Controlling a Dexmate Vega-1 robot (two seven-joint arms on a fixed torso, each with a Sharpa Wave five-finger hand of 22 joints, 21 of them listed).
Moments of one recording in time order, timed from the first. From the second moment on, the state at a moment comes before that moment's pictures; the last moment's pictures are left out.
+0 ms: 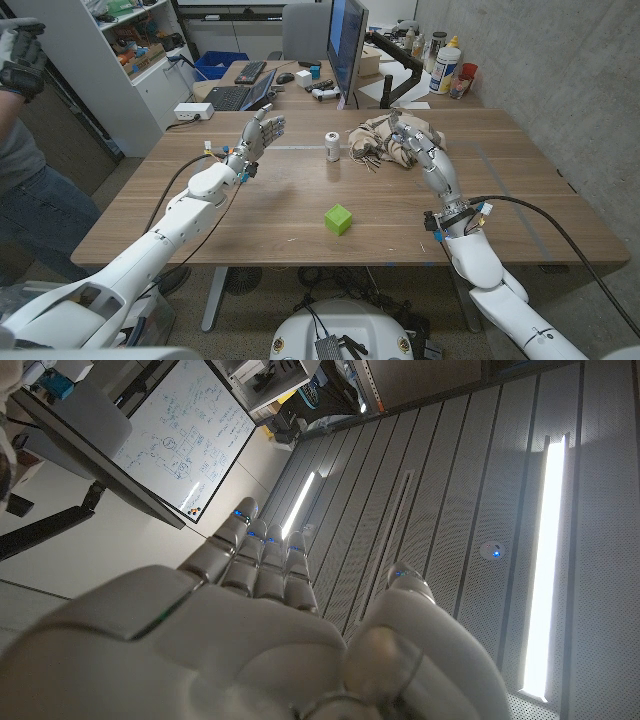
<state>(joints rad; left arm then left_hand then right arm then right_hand) 0.78 0.61 0.40 -1.41 -0.60 -0.17 -0.07 0.04 -0.14 0.34 -0.11 0.56 0.19 0.10 0.20 0.18 0.20 0.01 0.20 0.18 0.13 -0.01 0.19 0.18 0.14 -0.03 0.20 0.18 -1.27 -0.45 -0.22 -1.66 -0.07 0.90 -0.22 0.26 0.03 0.08 -0.01 0.55 0.26 0.09 0.21 0.18 0.25 0.09 0.23 0.18 0.23 0.02 0.20 0.18 0.33 -0.04 0.26 0.18</state>
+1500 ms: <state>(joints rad) 0.79 0.62 0.39 -1.42 -0.60 -0.19 -0.07 0.05 -0.14 0.33 -0.11 0.57 0.20 0.09 0.20 0.18 0.20 0.01 0.20 0.19 0.13 -0.01 0.19 0.18 0.14 -0.03 0.20 0.18 -1.22 -0.43 -0.17 -1.66 -0.52 1.02 -0.33 0.34 0.04 0.10 -0.06 0.58 0.31 0.04 0.21 0.18 0.30 0.06 0.24 0.18 0.27 -0.02 0.20 0.18 0.33 -0.04 0.24 0.18</state>
